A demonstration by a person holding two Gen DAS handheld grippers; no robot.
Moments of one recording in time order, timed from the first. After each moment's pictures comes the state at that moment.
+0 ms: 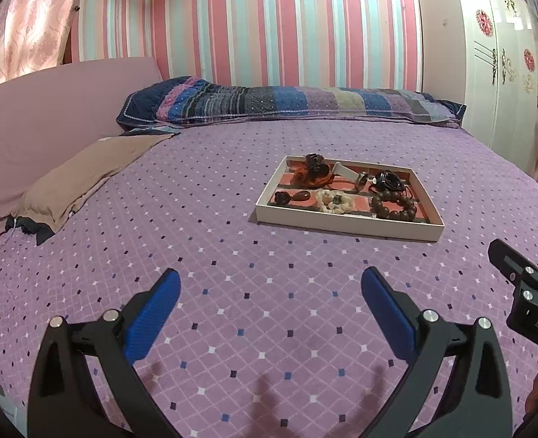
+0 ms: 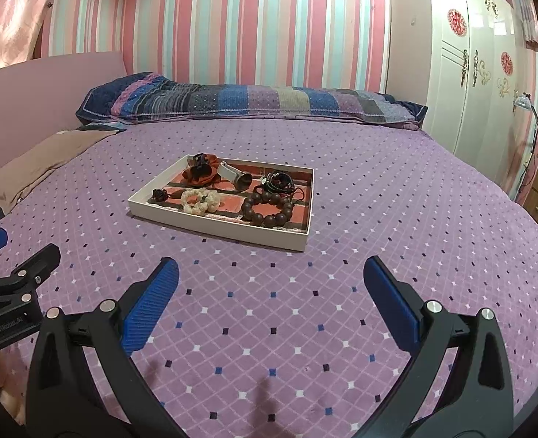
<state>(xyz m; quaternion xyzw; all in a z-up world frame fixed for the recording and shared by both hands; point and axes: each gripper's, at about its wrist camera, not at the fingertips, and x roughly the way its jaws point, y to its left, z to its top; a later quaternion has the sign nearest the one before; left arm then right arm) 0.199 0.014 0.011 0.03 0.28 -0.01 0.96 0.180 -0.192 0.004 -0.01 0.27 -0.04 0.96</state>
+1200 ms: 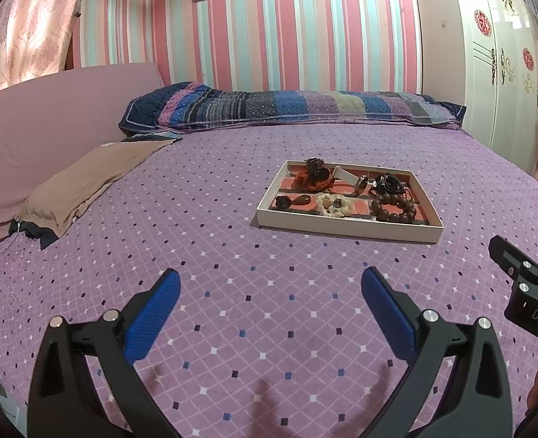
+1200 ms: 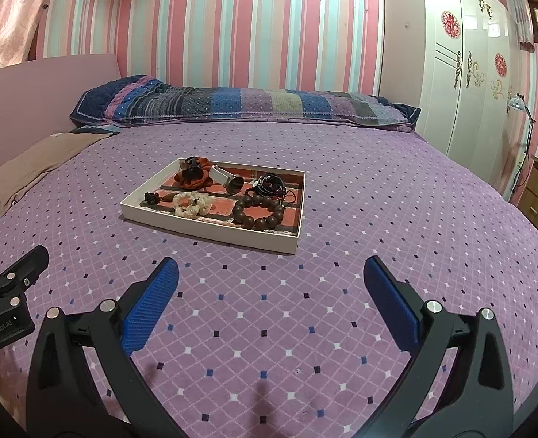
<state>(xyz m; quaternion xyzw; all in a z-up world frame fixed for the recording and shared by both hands) 0.195 0.013 0.015 0.03 0.27 -0.01 0.96 0.181 -0.195 0.005 -0.01 0.26 -0.05 0.96</state>
